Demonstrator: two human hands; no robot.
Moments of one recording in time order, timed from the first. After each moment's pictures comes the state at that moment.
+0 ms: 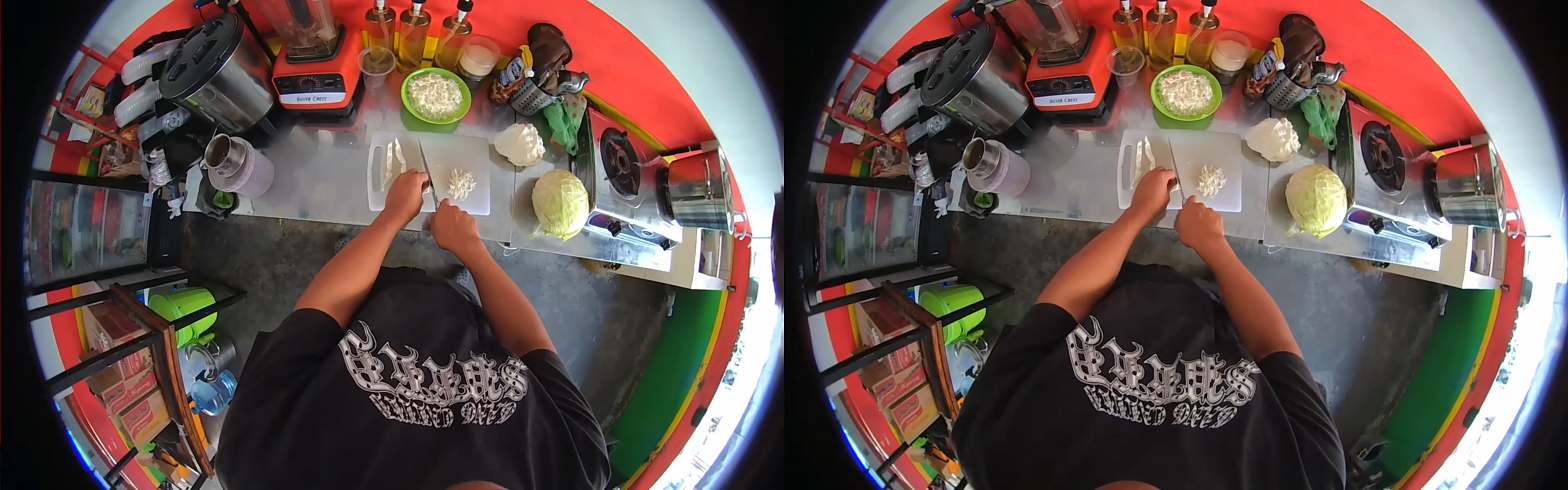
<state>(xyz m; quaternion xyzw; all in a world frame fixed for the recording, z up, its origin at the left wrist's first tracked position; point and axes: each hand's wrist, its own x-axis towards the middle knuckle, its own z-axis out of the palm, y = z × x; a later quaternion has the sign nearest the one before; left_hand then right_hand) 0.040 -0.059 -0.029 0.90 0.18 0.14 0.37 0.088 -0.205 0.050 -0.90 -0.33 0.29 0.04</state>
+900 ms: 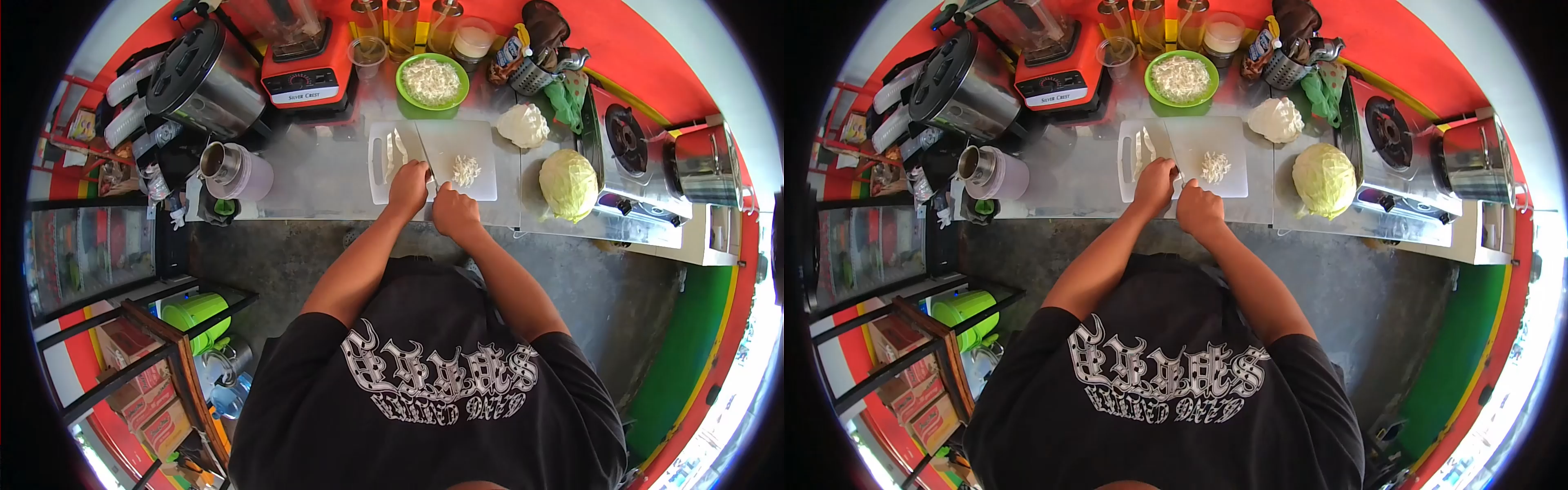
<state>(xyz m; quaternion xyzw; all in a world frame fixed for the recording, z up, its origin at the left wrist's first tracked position) 0.037 -0.064 -0.026 0.89 0.20 0.15 0.38 0.083 -0.188 0.041 -0.91 -0.33 0.26 0.00</state>
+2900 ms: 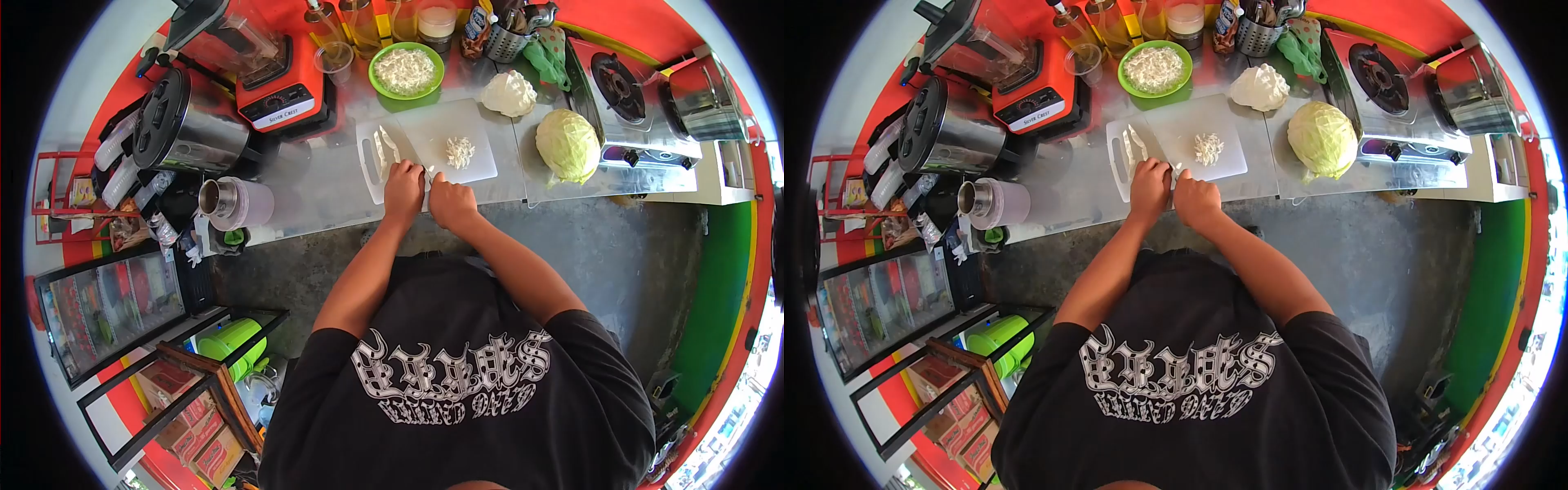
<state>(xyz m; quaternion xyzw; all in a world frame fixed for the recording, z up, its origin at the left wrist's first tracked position) 0.017 -0.073 -0.025 0.92 0.14 0.18 0.31 0.073 -0.192 0.033 -0.91 -0.34 0.25 0.02</state>
